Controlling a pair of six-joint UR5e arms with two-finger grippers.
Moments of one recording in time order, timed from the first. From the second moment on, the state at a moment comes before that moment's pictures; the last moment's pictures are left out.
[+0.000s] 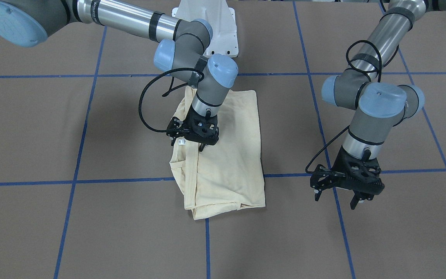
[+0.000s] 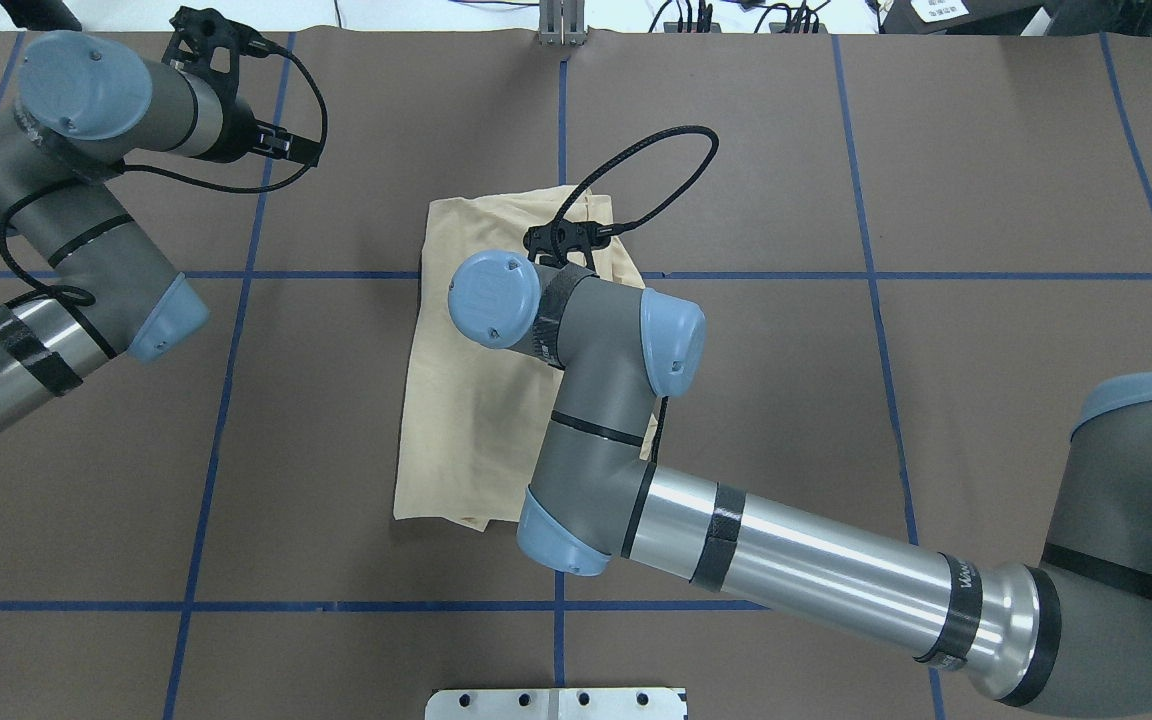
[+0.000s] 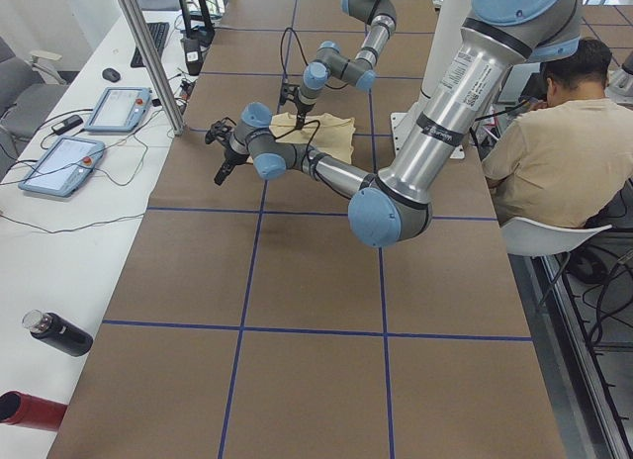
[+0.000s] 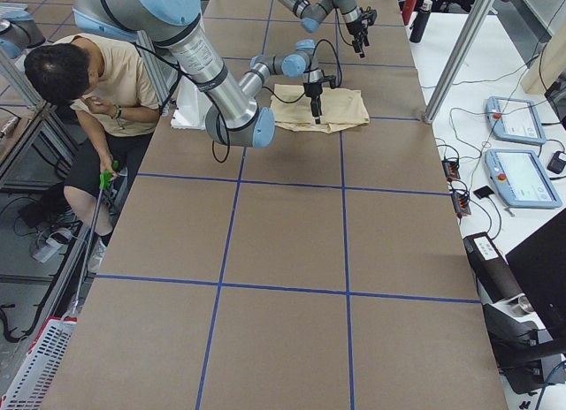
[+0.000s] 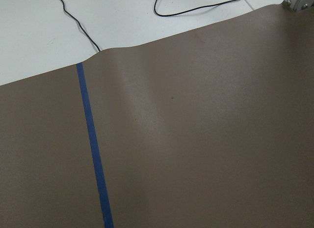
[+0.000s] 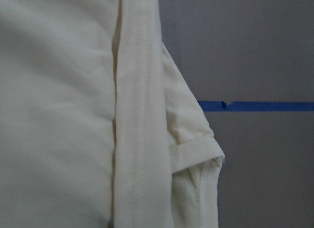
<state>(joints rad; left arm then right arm) -0.90 -2.12 -1.34 -2.25 -1.78 -0.69 0.45 -0.61 1.26 -1.76 1.49 1.26</state>
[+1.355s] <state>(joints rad) -0.90 -2.12 -1.34 -2.25 -1.78 -0.69 0.53 -0.84 1.66 -1.96 1.53 1.06</state>
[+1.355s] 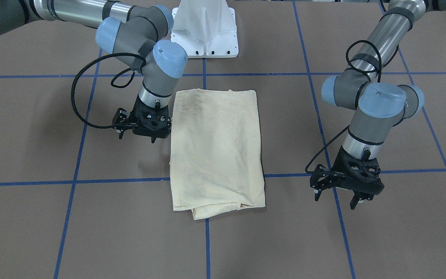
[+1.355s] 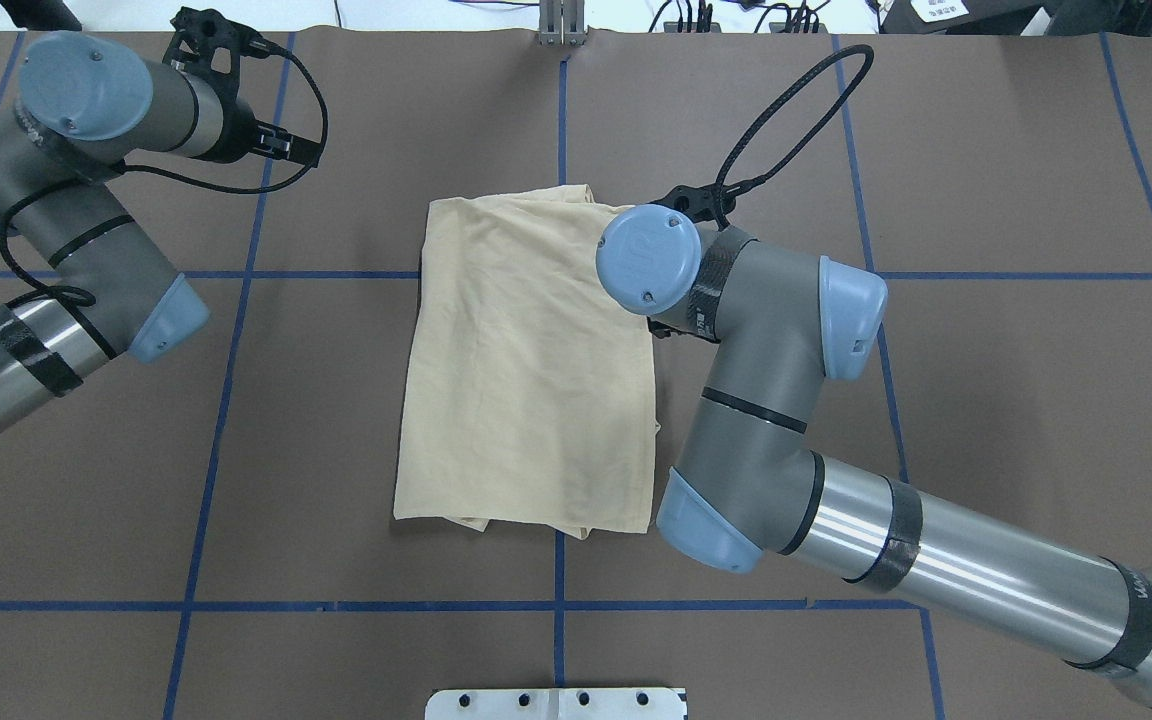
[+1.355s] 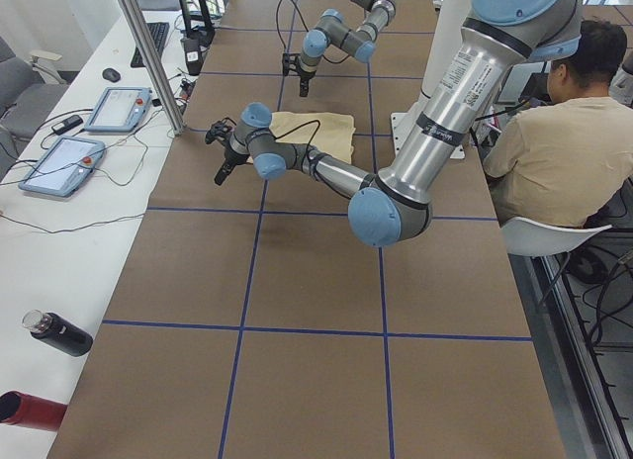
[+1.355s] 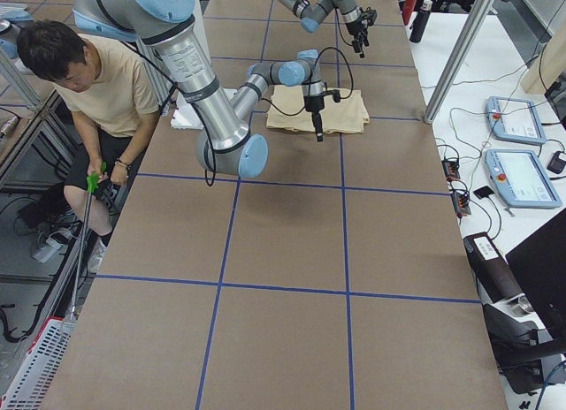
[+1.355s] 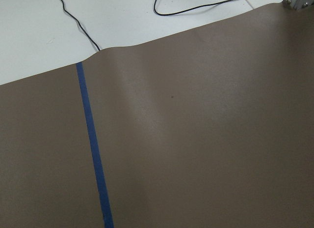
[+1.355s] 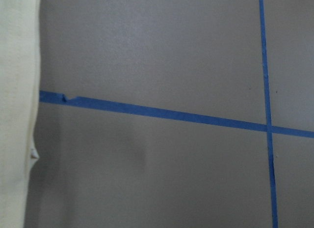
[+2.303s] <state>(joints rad) -0.69 -1.81 -1.83 -2.23 -1.85 -1.06 0.41 -1.12 1.98 -1.52 1.53 1.31</state>
